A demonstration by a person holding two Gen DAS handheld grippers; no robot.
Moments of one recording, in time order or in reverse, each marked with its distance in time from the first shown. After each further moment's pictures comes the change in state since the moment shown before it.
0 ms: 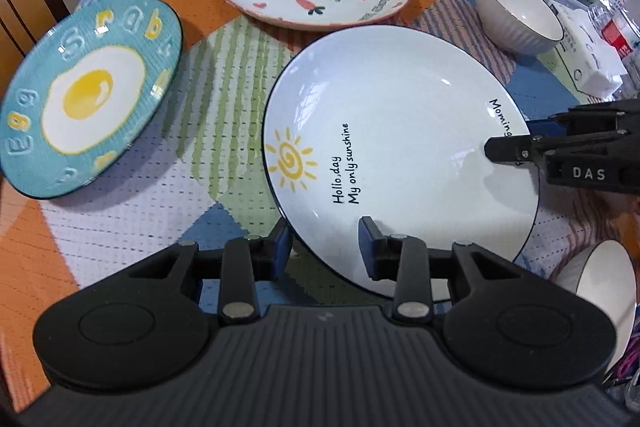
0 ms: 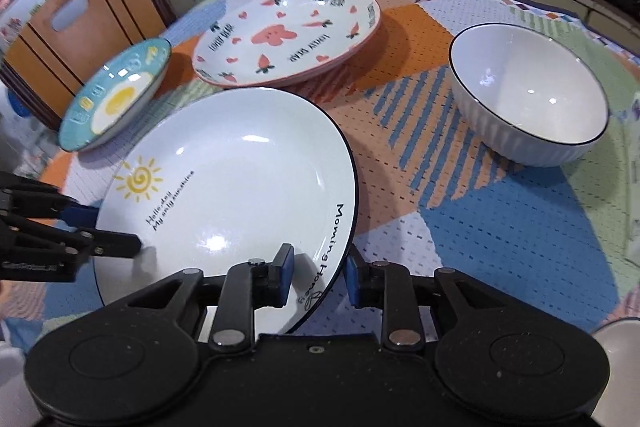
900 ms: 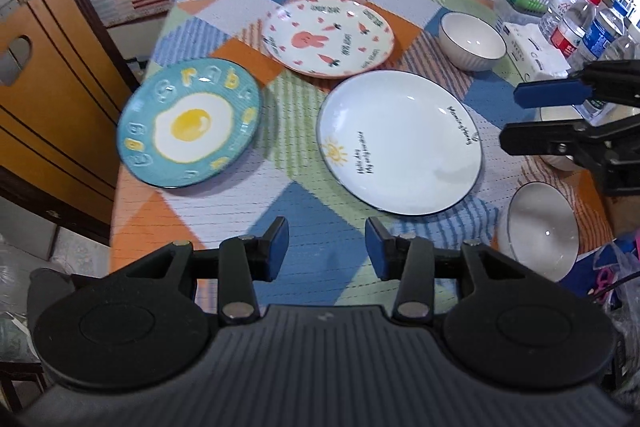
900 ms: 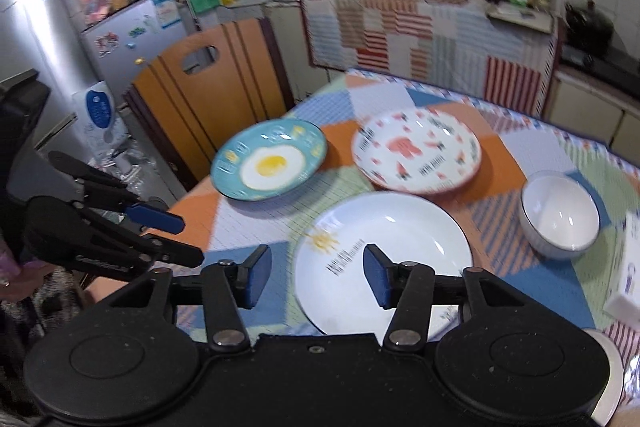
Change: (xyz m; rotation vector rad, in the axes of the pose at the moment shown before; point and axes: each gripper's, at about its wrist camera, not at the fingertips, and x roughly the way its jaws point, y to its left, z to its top) left arm -0.157 0.022 -0.032 0.092 -0.087 0.049; right arm -0.151 0.116 -0.001 -0.169 -0.219 0.138
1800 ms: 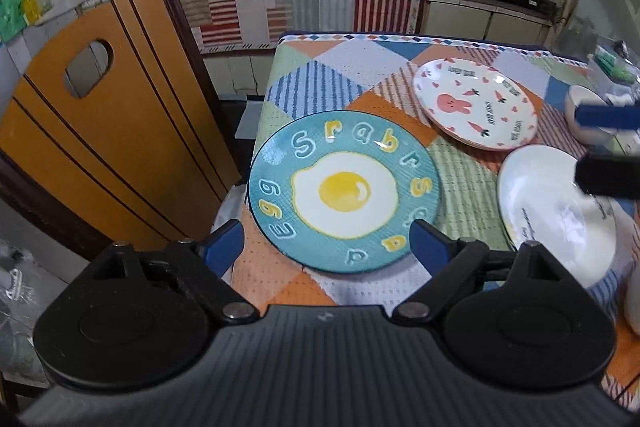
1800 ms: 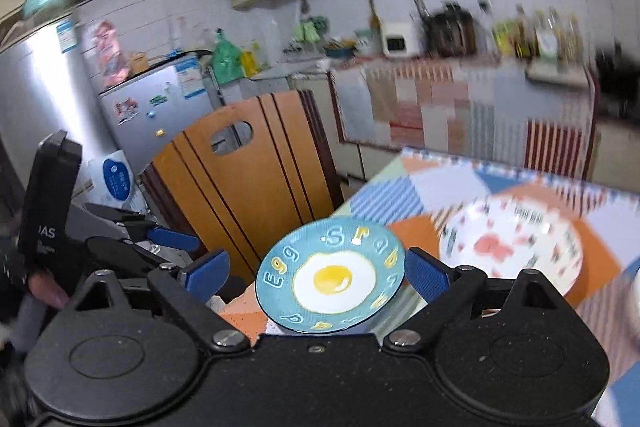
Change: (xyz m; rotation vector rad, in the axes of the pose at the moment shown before) left arm 0.051 0.154 0.023 -0.095 -0.170 0.116; right arm 0.105 0.052 0.055 0.060 -0.227 0.062
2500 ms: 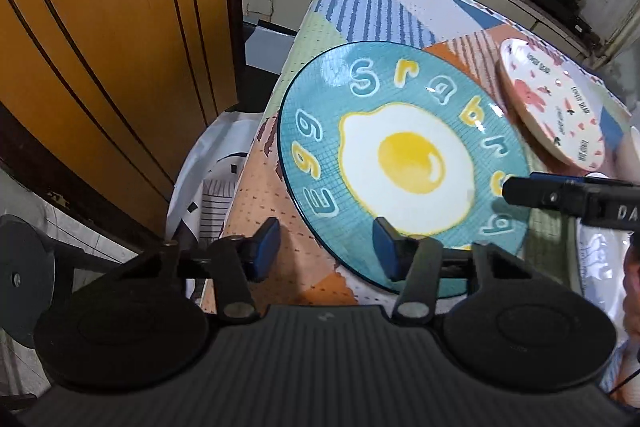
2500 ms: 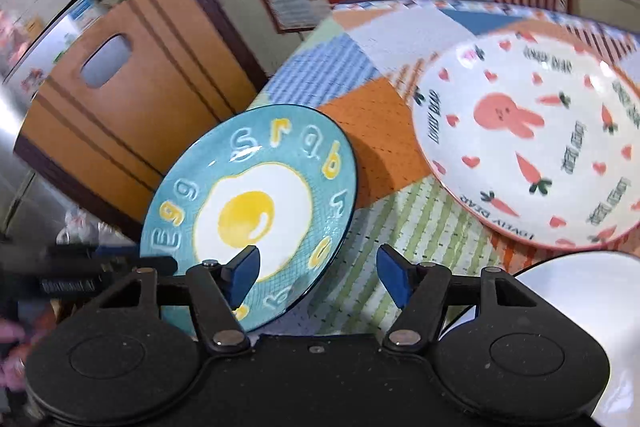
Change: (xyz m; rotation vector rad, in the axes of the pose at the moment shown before) left arm 0.115 0.060 -0.027 -0.266 0.146 -0.068; right arm 0.154 -0.068 -0.034 0.249 0.322 -0.081
